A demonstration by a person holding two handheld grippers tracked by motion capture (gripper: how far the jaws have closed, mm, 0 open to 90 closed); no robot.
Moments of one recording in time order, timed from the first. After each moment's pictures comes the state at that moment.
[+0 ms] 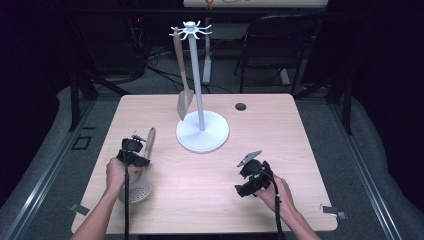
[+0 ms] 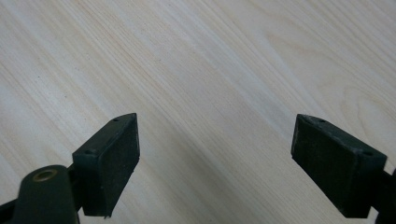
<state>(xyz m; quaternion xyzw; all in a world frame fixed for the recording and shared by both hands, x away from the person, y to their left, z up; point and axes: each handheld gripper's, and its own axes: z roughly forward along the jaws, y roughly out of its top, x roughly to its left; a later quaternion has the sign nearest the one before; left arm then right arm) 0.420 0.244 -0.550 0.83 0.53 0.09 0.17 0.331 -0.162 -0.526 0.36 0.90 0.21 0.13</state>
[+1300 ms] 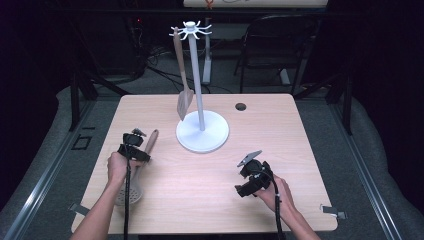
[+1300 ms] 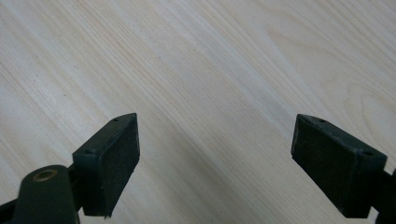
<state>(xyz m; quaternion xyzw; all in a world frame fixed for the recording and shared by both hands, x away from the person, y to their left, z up) 0.443 0.245 -0.551 0.82 0.55 0.08 0.15 0.332 -0.163 -0.528 0.36 0.90 0.21 0.13</state>
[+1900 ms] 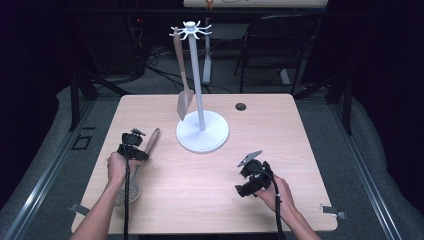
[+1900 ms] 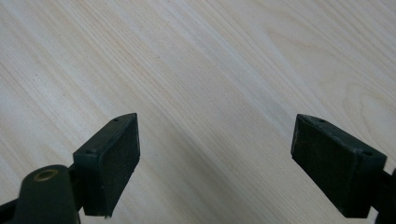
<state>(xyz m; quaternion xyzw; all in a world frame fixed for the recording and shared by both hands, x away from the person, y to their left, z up) 0.438 0.247 -0.547 0.81 0.55 0.09 0.18 0.332 -0.164 -0.527 0.36 0.90 0.20 0.13</state>
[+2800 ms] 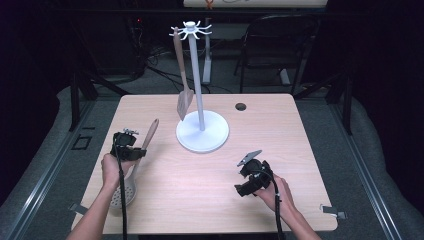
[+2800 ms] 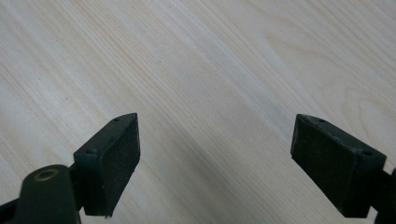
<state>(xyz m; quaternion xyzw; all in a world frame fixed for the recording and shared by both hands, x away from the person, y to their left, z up) 0.415 0.255 -0.523 0.80 0.53 0.13 0.26 0.332 -0.163 -0.525 0.36 0.90 0.21 0.13</state>
